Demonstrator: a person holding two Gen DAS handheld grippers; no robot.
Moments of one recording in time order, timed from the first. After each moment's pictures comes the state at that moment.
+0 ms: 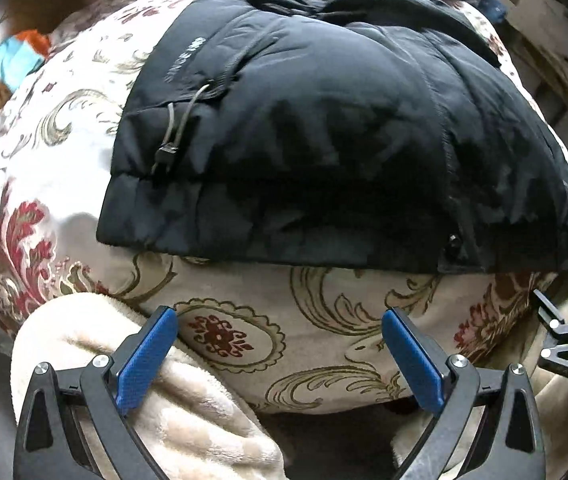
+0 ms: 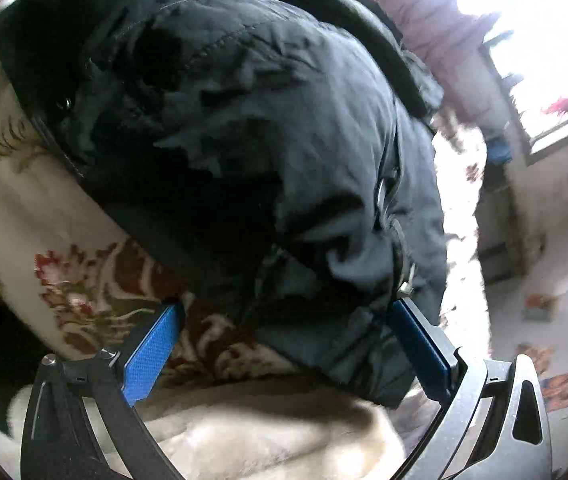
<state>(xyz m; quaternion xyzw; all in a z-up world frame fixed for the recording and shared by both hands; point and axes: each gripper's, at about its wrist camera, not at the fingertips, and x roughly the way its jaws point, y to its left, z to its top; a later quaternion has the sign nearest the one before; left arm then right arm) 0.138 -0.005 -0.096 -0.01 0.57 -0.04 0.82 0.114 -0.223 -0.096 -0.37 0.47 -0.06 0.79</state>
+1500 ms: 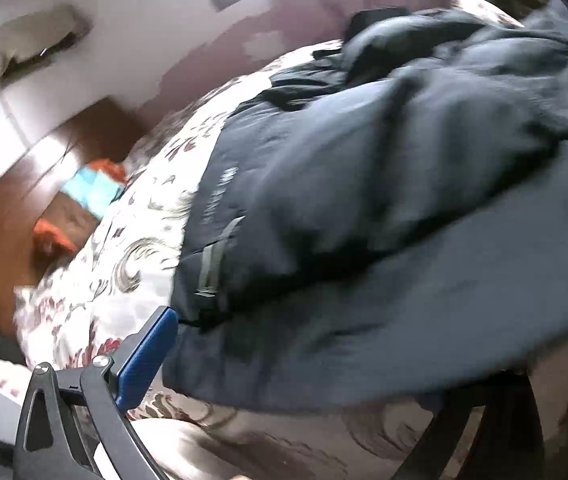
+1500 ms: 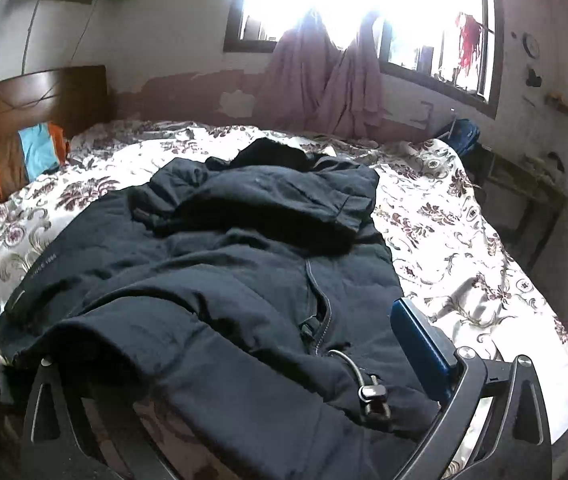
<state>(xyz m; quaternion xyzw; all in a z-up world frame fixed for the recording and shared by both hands) 0.177 -0.038 -0.088 0.19 0.39 0.11 0.89 0.151 -0.291 0.011 -0.07 0.28 -0.03 0.96</state>
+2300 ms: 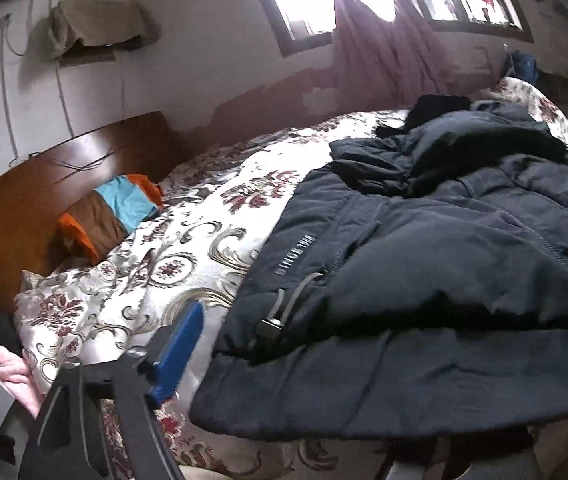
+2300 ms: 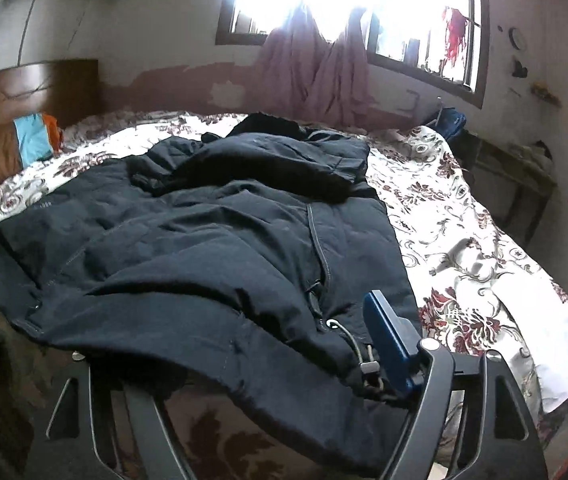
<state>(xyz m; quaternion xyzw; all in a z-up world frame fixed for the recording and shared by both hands) 0.171 -0.002 -0.046 0.13 0.29 0.13 0.94 0.114 -0.286 -0.040 -0.06 0.28 -0.06 0.96</state>
